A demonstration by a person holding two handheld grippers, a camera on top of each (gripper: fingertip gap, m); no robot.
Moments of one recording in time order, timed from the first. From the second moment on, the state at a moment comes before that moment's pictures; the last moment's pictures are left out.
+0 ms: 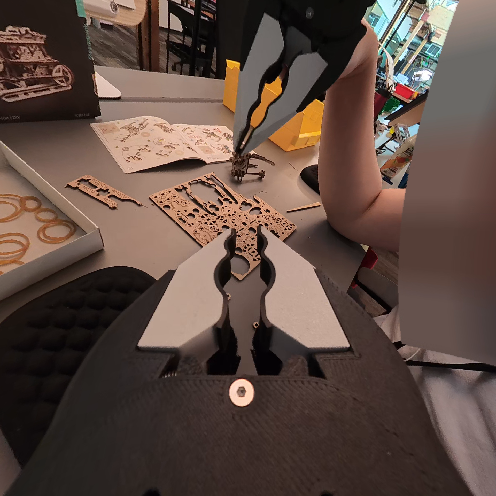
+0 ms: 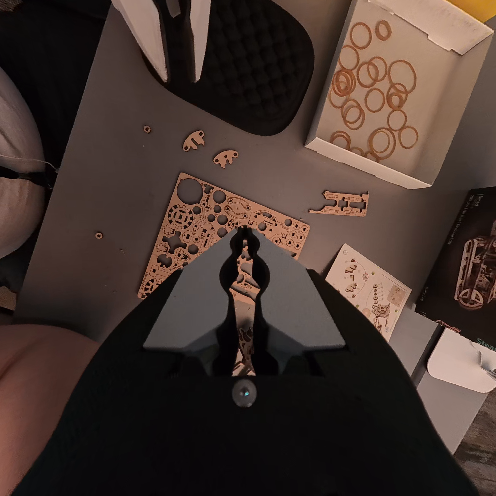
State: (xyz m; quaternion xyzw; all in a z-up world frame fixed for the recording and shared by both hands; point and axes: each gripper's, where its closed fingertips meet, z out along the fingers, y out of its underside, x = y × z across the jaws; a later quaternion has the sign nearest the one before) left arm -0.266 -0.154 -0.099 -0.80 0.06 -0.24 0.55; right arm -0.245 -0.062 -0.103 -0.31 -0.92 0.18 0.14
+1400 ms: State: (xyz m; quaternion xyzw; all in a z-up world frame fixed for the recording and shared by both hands) left arm -0.308 -0.173 -0.121 -0.78 0.02 -0.24 0.57; right arm -0.288 -0.132 -0.205 -0.18 -0.97 0.15 0.03
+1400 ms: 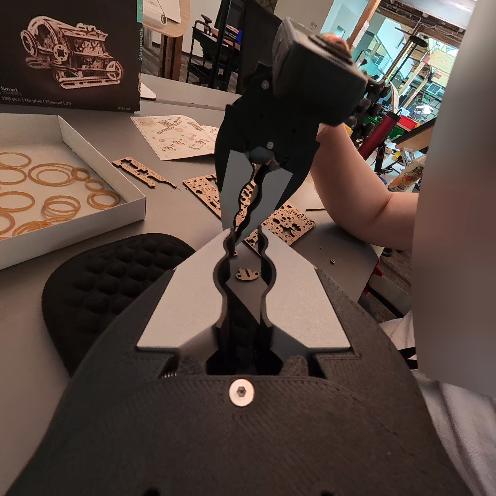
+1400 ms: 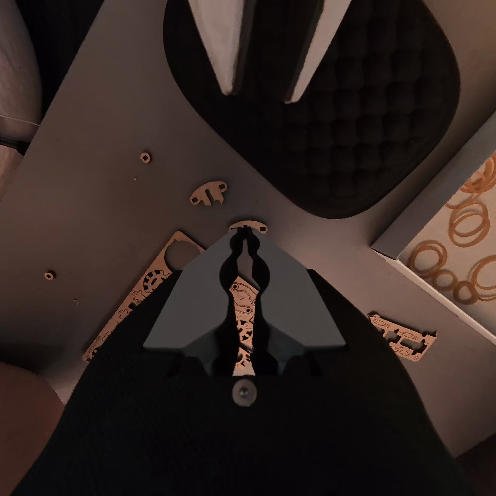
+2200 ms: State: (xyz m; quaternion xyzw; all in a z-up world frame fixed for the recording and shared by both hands) left arm -0.302 -0.170 -0.126 -0.78 0.02 -0.26 0.57; right arm -0.290 -0.129 -0.204 -0.18 -0.97 0.15 0.03
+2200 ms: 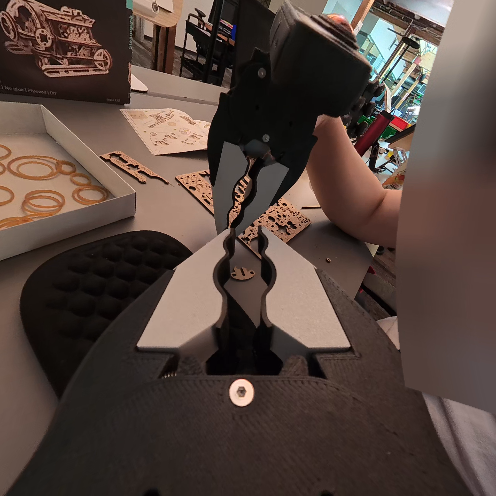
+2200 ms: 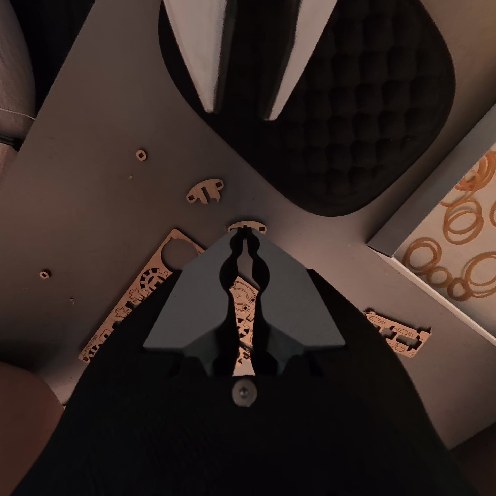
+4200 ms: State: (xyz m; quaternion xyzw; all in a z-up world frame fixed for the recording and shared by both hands) left arm -0.298 -0.172 -0.123 -0.78 0.03 -0.26 0.57; right arm -0.290 -0.129 -0.209 -0.18 -0.96 0.23 0.00
